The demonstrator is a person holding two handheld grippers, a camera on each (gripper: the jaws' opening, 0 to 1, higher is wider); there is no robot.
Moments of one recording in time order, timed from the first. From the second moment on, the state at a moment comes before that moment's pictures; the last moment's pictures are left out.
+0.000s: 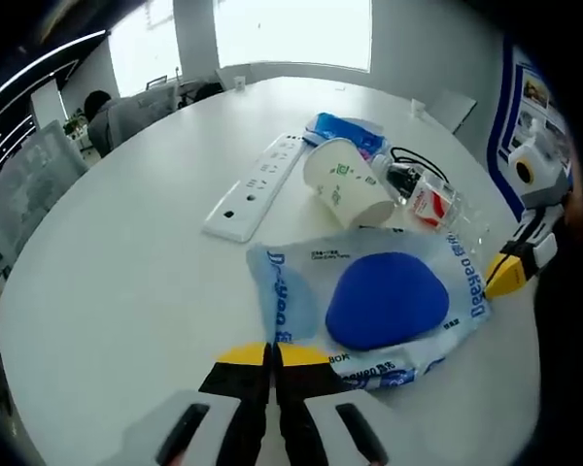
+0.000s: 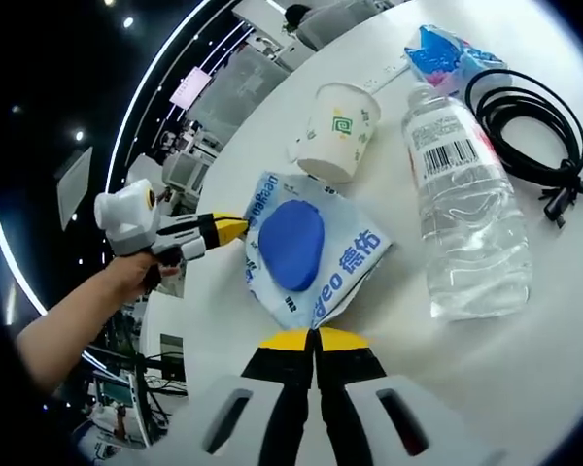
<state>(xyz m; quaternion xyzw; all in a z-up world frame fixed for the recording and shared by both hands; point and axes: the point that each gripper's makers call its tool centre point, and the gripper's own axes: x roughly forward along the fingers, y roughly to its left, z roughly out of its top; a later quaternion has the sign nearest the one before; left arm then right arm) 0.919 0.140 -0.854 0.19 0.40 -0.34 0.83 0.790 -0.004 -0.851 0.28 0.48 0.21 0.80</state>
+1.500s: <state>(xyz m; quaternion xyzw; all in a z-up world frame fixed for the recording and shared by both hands) 0.821 0.087 -0.765 0.13 0.43 -0.24 0.86 0.753 -0.096 -0.774 0.22 0.46 0.33 0.79</state>
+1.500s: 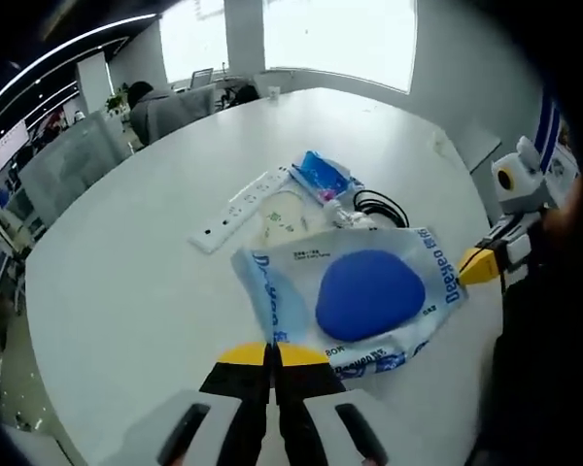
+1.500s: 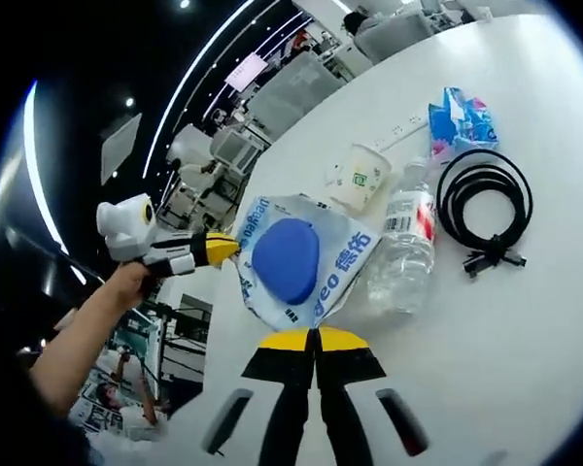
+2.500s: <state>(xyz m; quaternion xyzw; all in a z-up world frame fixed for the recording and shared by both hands) 0.741 -0.056 -0.751 -0.01 0.39 -0.15 0.91 0.756 -0.248 -0.772 0.15 0.45 0.37 0.80</state>
